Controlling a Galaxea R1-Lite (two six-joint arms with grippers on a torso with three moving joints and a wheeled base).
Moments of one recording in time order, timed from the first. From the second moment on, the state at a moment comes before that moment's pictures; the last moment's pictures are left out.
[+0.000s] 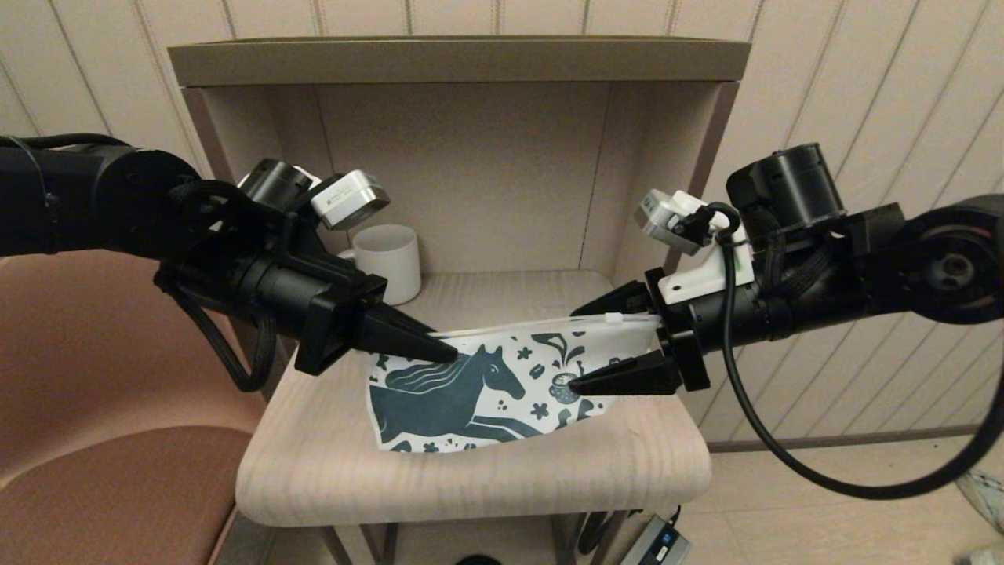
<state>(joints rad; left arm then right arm) -0.38 1.86 -1.56 0.69 -1.24 0.62 0.39 1.71 -1.32 0.21 0.85 -0.50</state>
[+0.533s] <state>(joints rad) -0.38 1.86 -1.56 0.69 -1.24 0.62 0.39 1.73 -1.33 0.20 0.85 -0.50</state>
